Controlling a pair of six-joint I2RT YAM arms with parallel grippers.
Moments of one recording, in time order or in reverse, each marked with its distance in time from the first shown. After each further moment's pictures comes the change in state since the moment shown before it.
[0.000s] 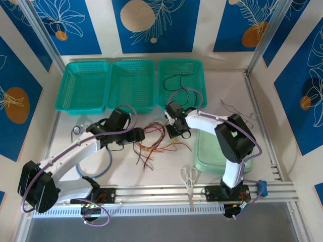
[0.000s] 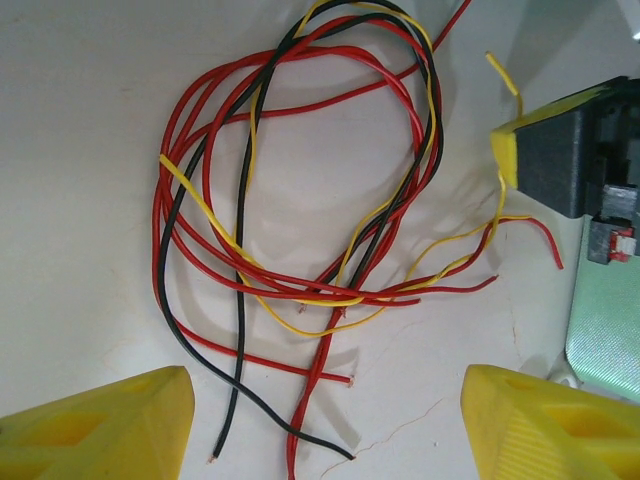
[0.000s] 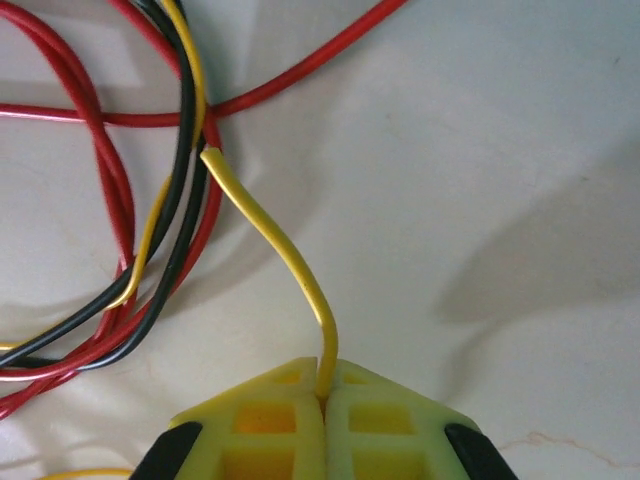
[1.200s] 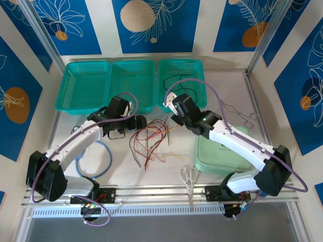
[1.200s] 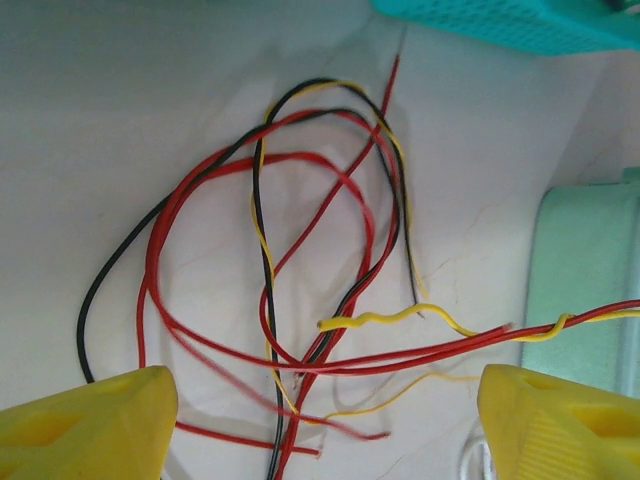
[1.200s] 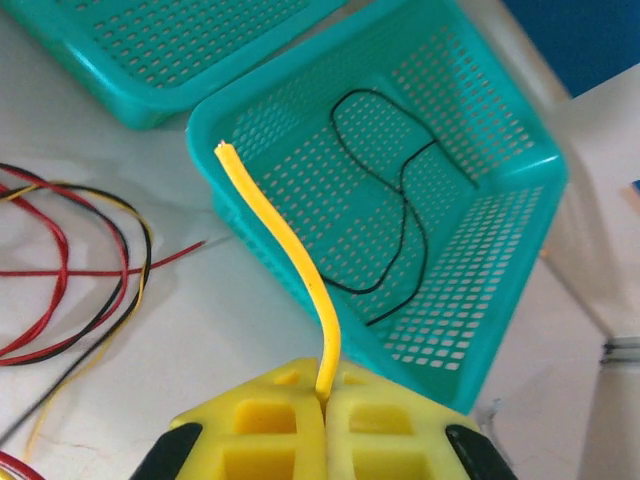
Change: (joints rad) left arm 0.094 0.128 0.175 0.019 0.071 0.080; right arm 0.129 -0.489 -0.001 0.077 0.484 -0.562
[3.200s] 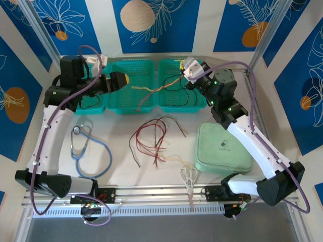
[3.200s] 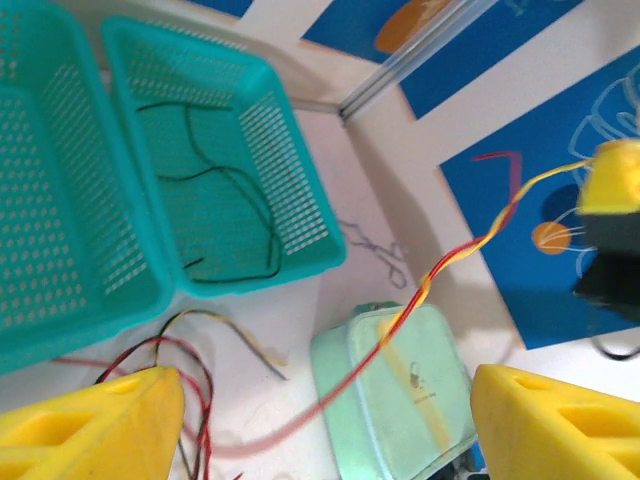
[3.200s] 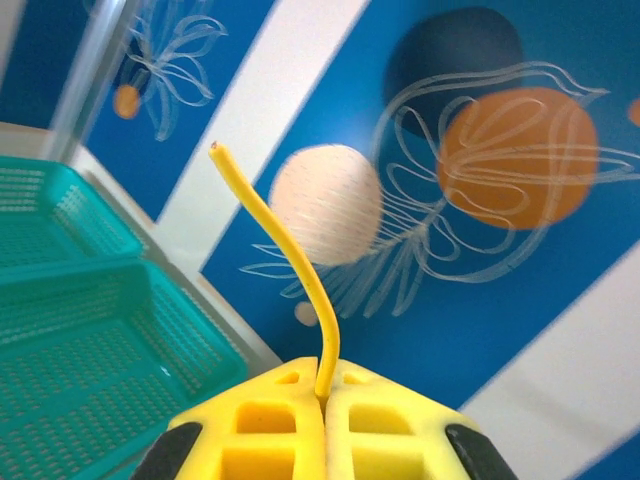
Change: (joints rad) left arm 0.332 0.031 0.665 -0.199 0.443 0.181; right arm -0.293 -0.084 0.110 0.590 -0.602 -0.247
